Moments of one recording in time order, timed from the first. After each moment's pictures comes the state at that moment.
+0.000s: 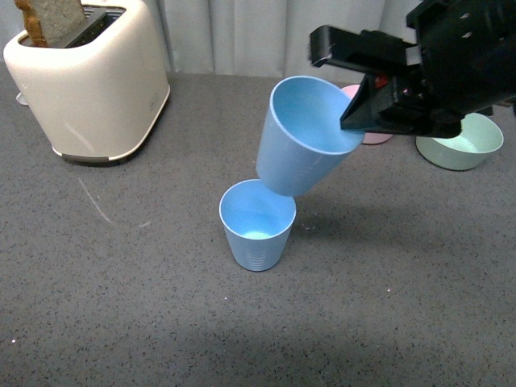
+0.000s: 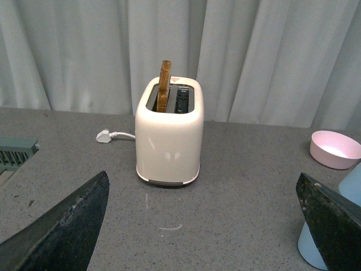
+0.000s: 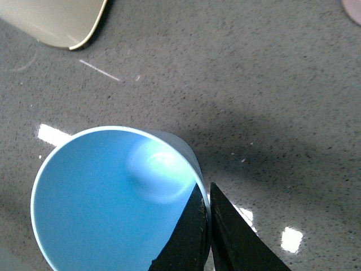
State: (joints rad) left arm 0.00 0.00 0.02 0.00 0.00 0.00; right arm 0.39 1.69 0.99 -0.15 -0.20 0.27
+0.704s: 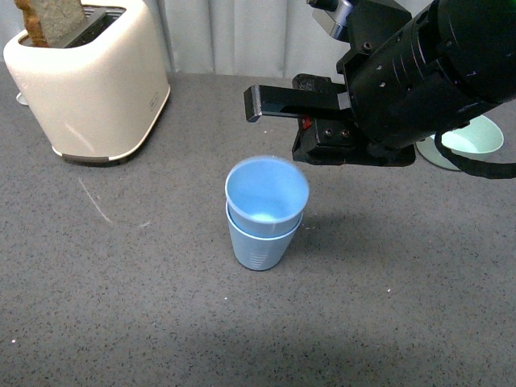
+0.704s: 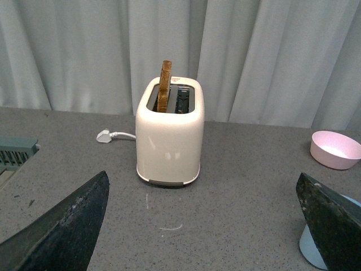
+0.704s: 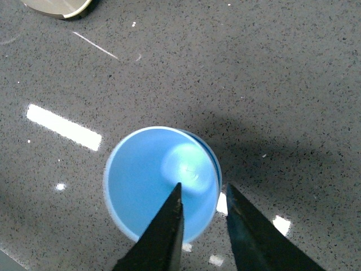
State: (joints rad) left arm 0.00 0.00 0.02 0.00 0.00 0.00; right arm 0.47 1.78 1.02 -0.14 -0.16 0.27
